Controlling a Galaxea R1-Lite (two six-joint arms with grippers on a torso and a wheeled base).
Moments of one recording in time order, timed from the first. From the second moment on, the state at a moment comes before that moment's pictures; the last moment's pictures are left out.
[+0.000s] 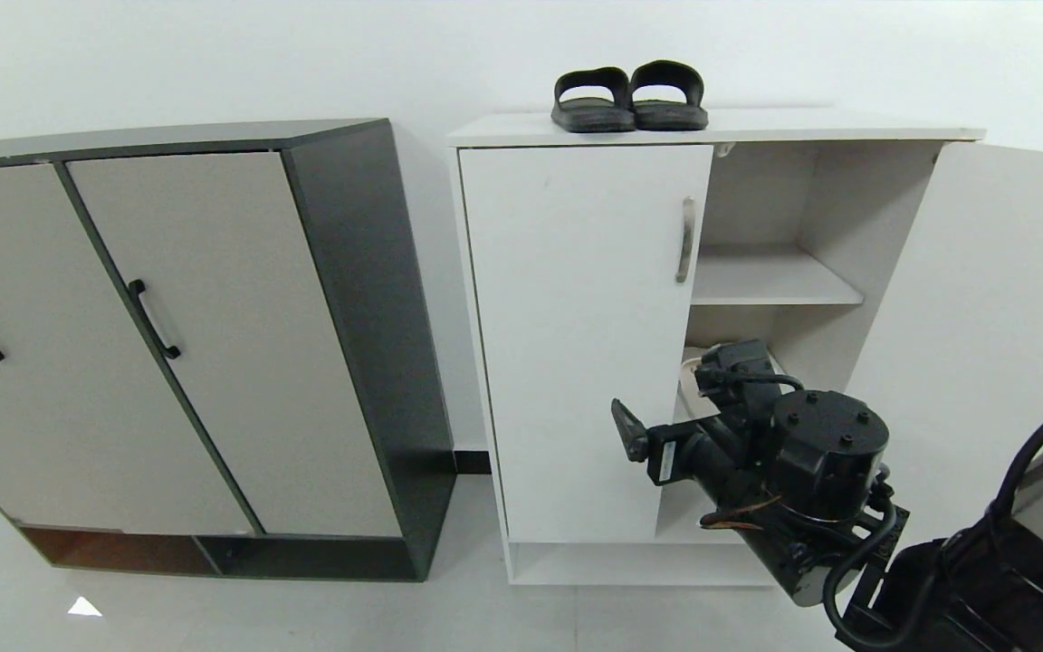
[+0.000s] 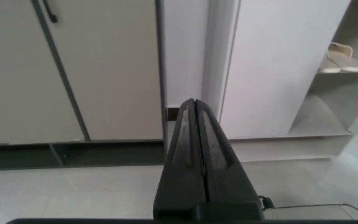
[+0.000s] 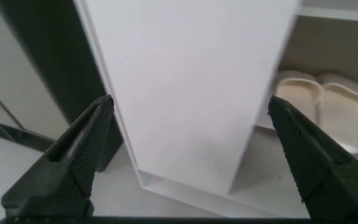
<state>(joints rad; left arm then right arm) 0.00 0.00 0.00 0.00 -0.02 0.00 0.77 1.98 -0.67 -1.31 -0.44 0.06</state>
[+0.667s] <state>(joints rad) 0.00 0.00 0.00 0.00 -0.02 0.00 0.72 2.00 -0.59 -1.45 -0.36 -0.03</state>
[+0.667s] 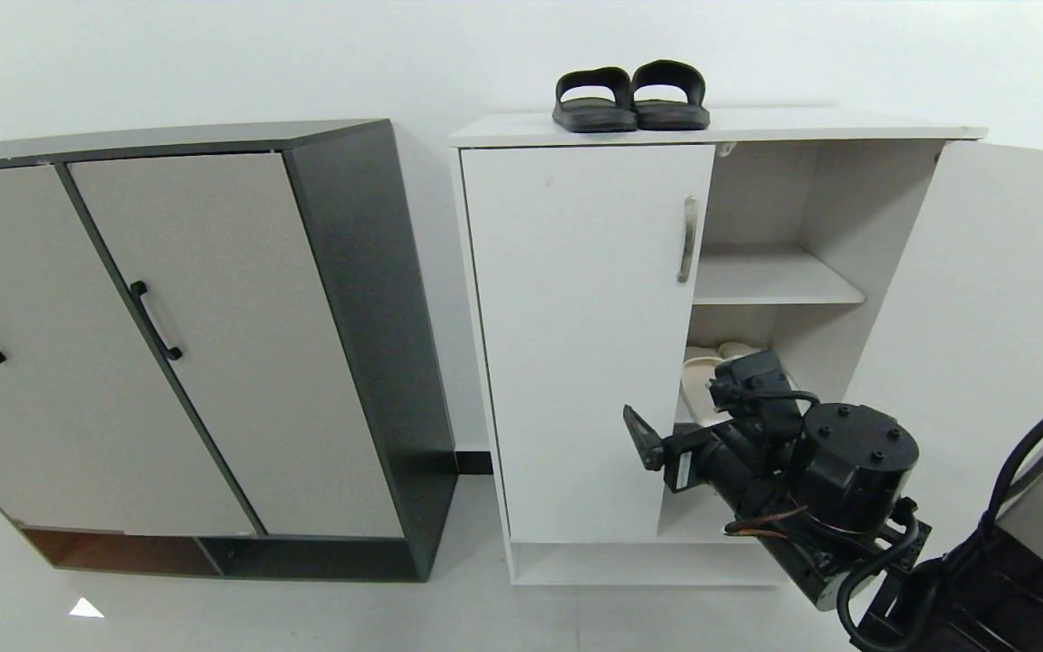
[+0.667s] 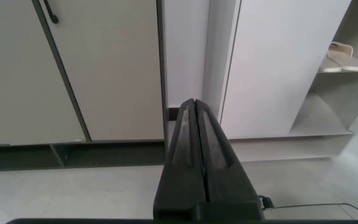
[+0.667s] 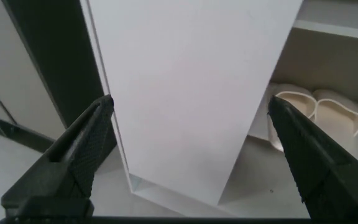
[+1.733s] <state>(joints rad) 0.00 0.00 0.00 0.00 -0.02 0.00 0.71 2.01 -0.59 -1.45 -0.36 -0.03</state>
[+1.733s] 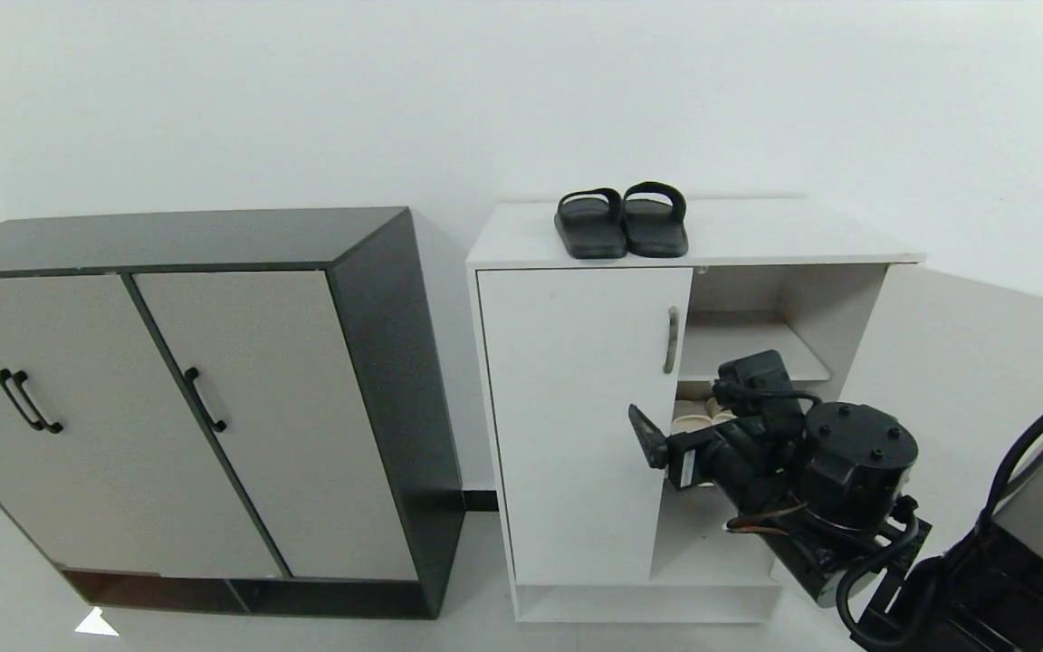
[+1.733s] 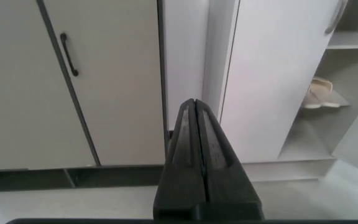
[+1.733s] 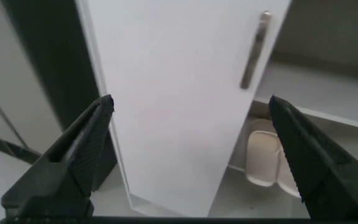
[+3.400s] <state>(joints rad) 0.00 0.00 0.00 0.00 -0.02 0.00 0.69 2.04 -0.47 -1.57 -0.23 -0.11</state>
